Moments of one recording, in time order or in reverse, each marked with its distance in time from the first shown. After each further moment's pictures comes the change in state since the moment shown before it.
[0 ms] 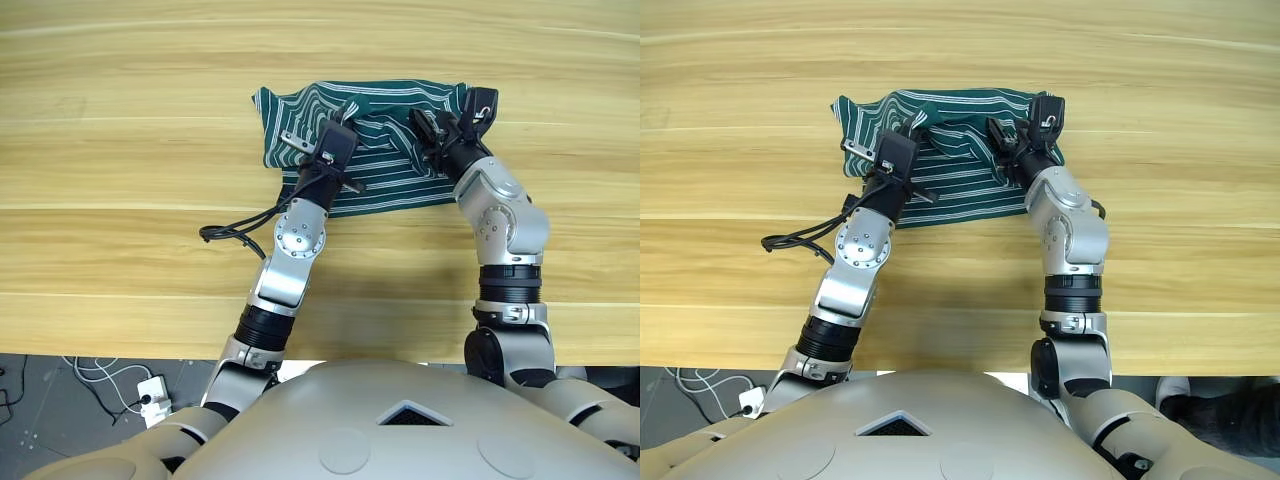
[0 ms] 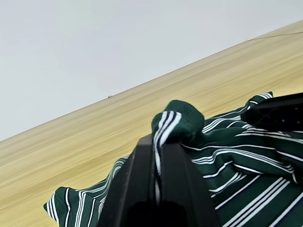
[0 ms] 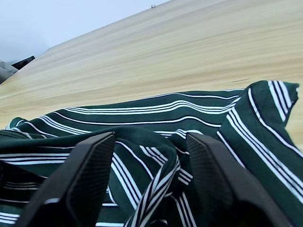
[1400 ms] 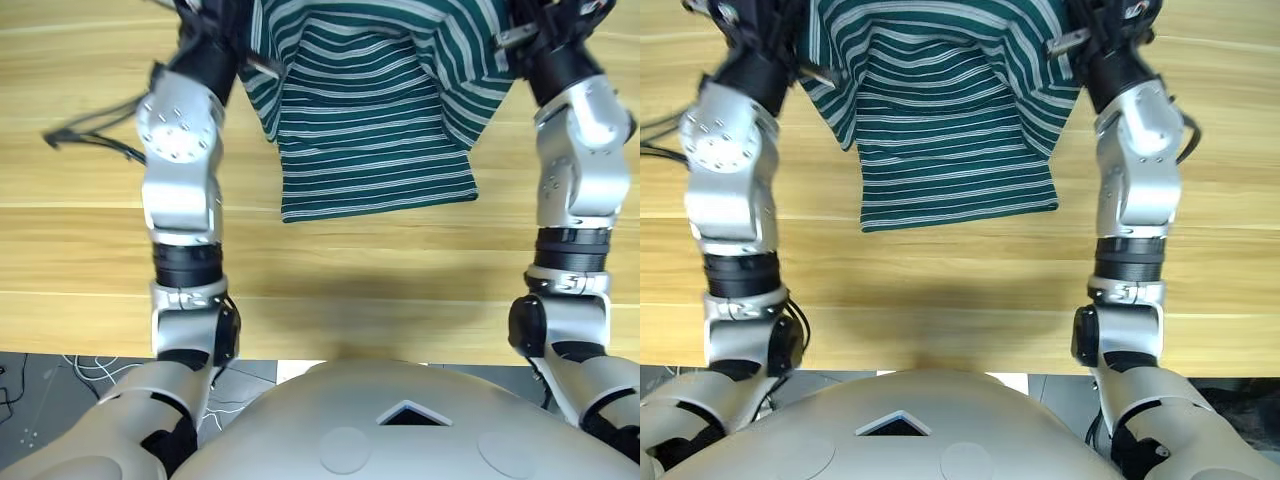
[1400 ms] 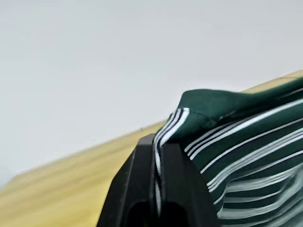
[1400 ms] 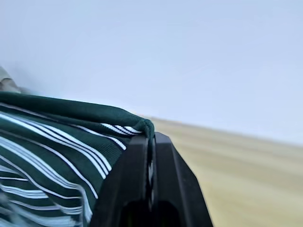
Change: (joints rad) left arm -0.448 0.288 0.371 -0.062 -0.300 0.242 -0.298; right arm -0.231 -0.291 -0.030 -0.002 -0.080 -0.412 0.199
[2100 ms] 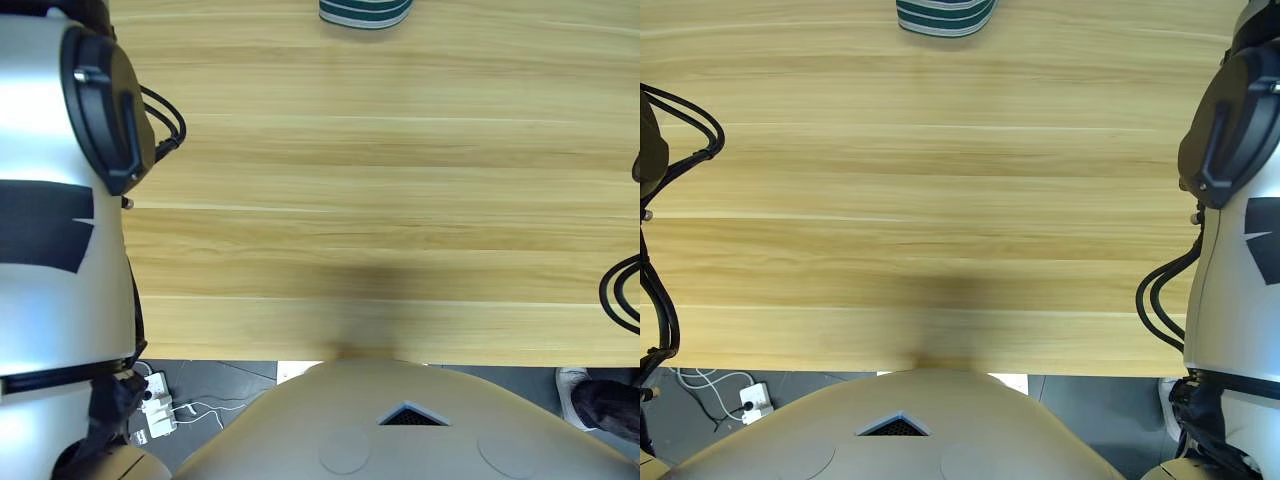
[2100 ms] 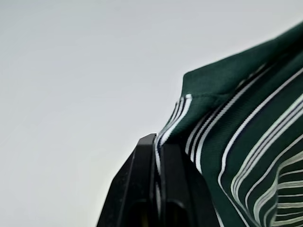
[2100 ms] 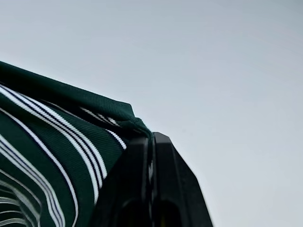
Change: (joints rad) left arm -1.013 0.134 -0.103 1.253 0.181 -0.418 0.059; right arm -0.973 -0.195 0.067 1.128 -0.276 -0.439 -0.100
